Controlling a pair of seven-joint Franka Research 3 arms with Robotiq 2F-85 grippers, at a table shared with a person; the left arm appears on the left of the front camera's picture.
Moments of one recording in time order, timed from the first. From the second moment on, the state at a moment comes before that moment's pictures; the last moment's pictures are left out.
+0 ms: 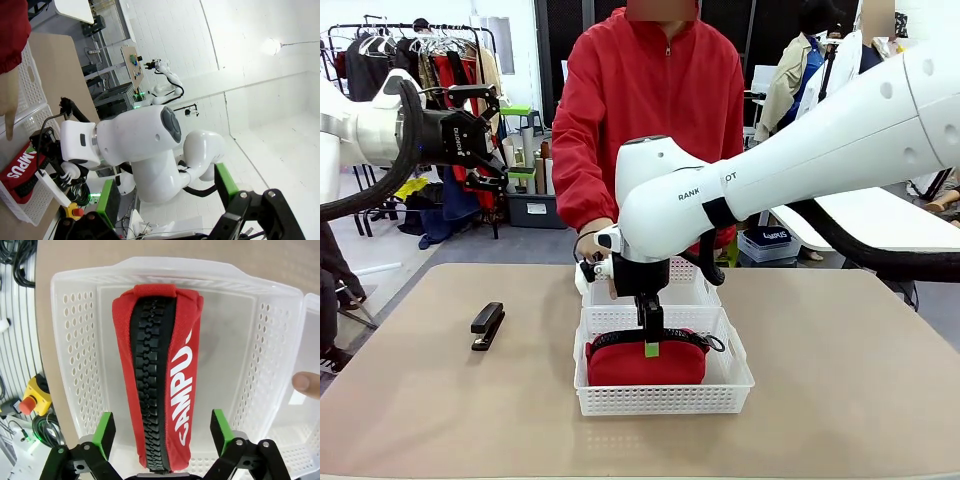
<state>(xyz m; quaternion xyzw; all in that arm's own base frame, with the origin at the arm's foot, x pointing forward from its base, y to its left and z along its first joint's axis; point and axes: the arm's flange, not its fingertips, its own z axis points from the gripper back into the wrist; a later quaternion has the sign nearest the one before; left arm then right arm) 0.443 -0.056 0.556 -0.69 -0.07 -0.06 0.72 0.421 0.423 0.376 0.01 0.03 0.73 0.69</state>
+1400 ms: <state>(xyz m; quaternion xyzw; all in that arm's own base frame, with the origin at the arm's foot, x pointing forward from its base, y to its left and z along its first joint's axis) 0.443 -0.056 0.556 -0.69 -0.07 -0.06 0.72 0.433 0.409 0.394 0.06 0.02 0.69 0.72</state>
